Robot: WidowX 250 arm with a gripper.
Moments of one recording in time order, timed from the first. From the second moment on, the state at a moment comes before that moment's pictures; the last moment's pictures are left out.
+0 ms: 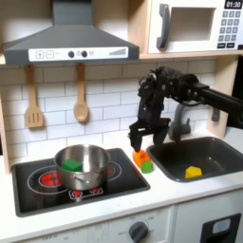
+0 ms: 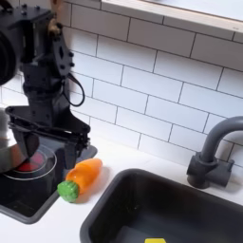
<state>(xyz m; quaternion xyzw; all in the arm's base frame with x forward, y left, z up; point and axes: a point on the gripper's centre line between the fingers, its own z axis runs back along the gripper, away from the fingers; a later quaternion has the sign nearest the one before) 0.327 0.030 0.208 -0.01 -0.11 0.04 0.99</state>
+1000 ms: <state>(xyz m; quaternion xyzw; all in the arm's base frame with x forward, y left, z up) 0.361 0.013 0.175 0.00 -0.08 0.01 1.00</state>
